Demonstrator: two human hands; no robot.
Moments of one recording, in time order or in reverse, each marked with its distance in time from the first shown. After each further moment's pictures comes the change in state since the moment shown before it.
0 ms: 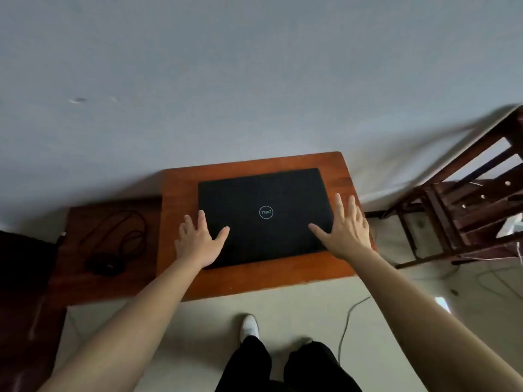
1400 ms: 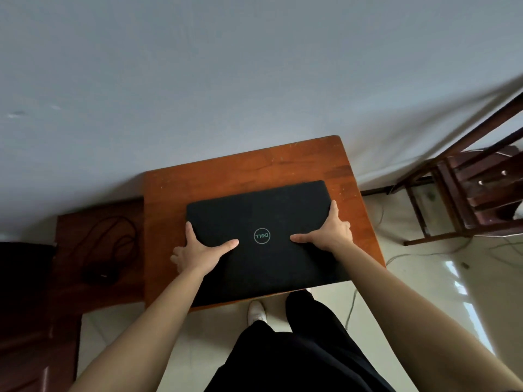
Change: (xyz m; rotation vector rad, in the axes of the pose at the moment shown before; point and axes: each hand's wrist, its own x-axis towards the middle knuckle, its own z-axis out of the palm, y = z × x) left_hand 0.024 0.036 0.026 -0.305 -0.083 -0.420; right_hand 0.053 -0.008 0.021 0.409 -0.415 0.424
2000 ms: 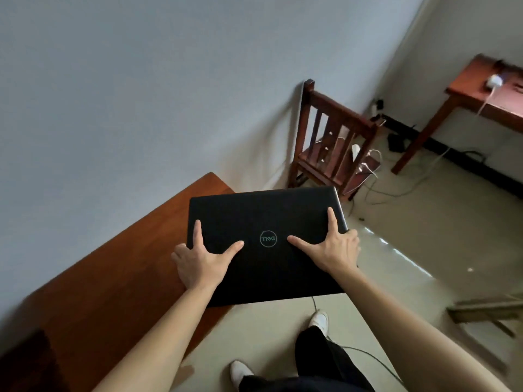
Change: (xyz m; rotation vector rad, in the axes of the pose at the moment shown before) left_hand -0.133 0.088 0.063 0.202 0.139 0.872; right_hand -0.139 0.177 -0.046 0.253 0.632 0.242
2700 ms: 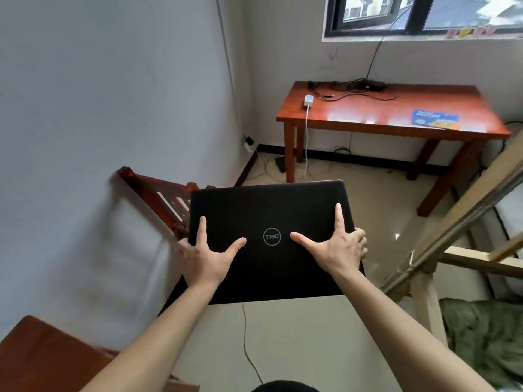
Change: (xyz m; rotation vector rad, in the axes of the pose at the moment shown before) left_hand -0.169 0.440 0.184 -0.024 -0.024 0.613; right_hand 0.152 0.360 -0.253 0.346 0.424 0.300
